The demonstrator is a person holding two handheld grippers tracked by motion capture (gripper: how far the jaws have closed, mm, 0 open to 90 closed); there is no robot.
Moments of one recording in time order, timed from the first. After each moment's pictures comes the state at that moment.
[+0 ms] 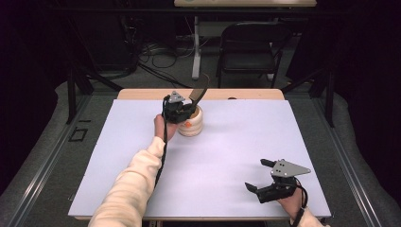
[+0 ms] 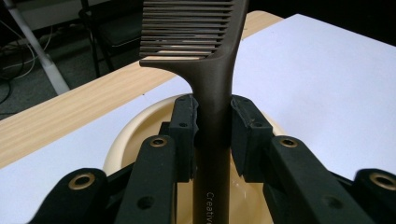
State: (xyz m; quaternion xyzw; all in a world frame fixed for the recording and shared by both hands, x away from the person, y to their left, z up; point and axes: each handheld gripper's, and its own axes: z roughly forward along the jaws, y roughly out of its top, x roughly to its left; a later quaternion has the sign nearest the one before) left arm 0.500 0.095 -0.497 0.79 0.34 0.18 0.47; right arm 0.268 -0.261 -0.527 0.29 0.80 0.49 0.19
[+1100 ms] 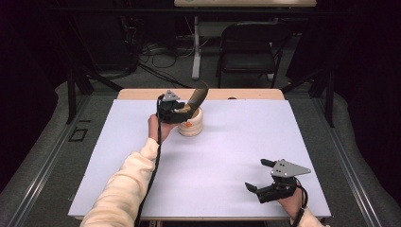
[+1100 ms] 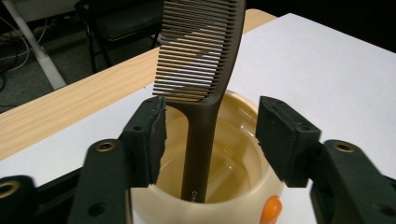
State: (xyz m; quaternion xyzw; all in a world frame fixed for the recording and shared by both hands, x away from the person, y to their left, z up) left arm 0.488 0.112 -0.479 0.80 0.35 0.17 0.47; right arm 0.268 -0.261 -0.527 0.29 0.80 0.49 0.19
